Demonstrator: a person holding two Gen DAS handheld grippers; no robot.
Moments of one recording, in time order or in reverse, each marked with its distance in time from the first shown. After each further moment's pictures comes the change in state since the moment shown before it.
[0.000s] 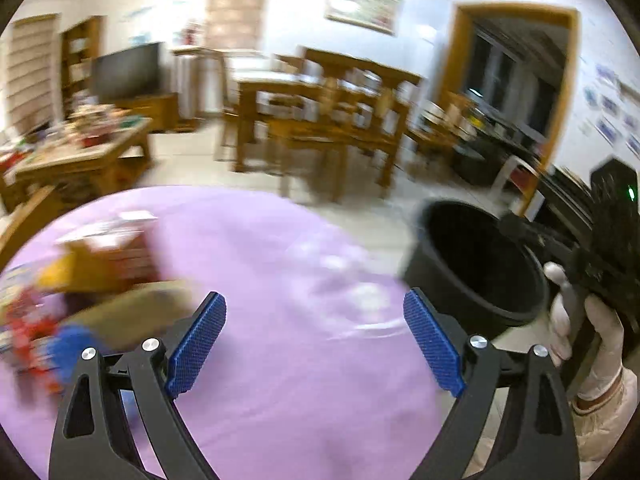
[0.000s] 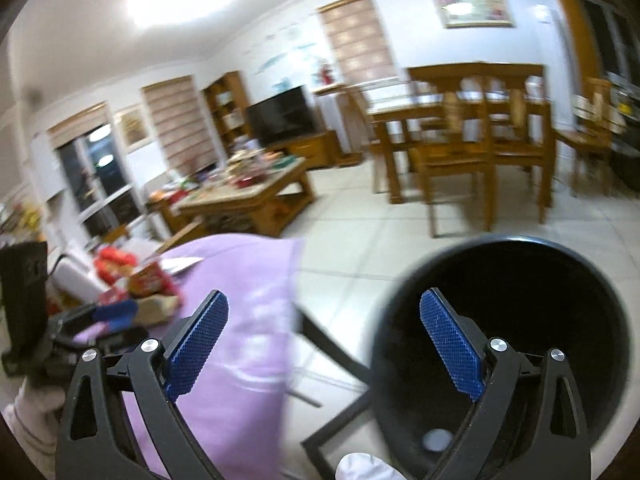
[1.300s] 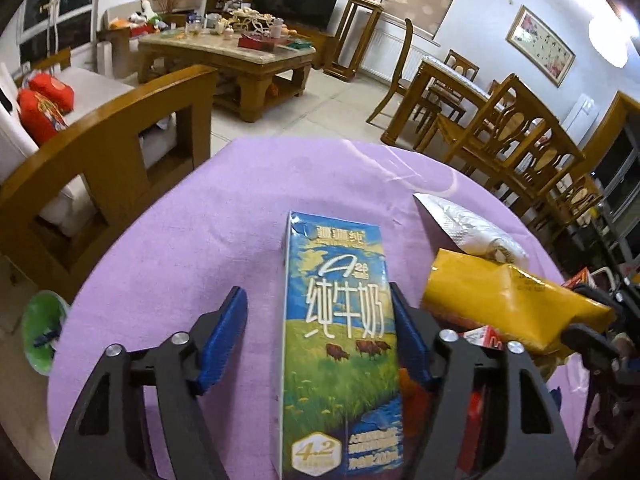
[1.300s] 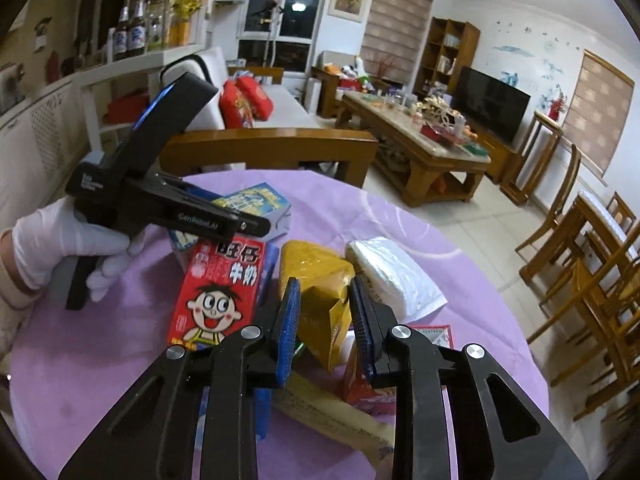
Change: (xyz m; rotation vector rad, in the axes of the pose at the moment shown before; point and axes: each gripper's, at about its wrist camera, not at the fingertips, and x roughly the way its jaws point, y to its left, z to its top) left arm 0.005 0.295 -0.035 -0.451 0.146 0.268; right arm 0.226 0.365 0.018 -0.772 0.277 0.317
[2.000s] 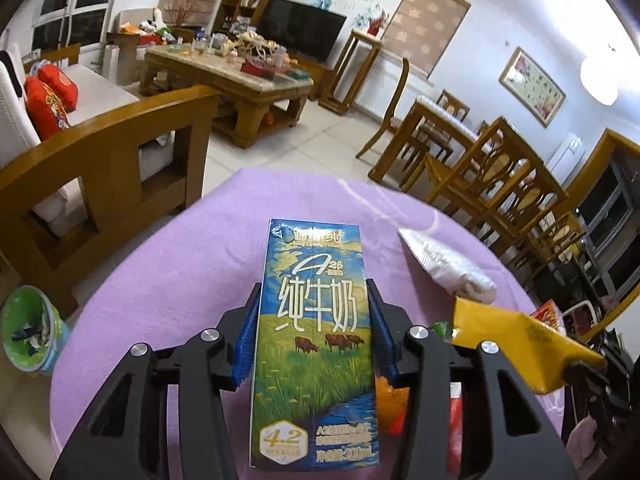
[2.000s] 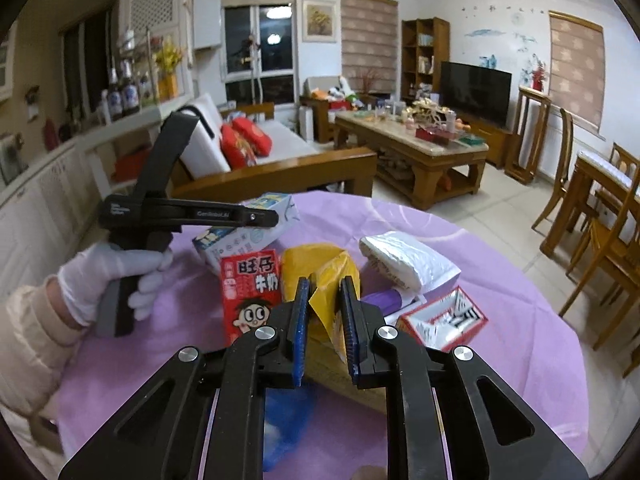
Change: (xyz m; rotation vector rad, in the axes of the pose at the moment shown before) left arm -0.030 0.010 0.002 -0.078 -0.142 -0.079; right arm -0.052 -0.010 -0.043 0.208 -0.124 0.075
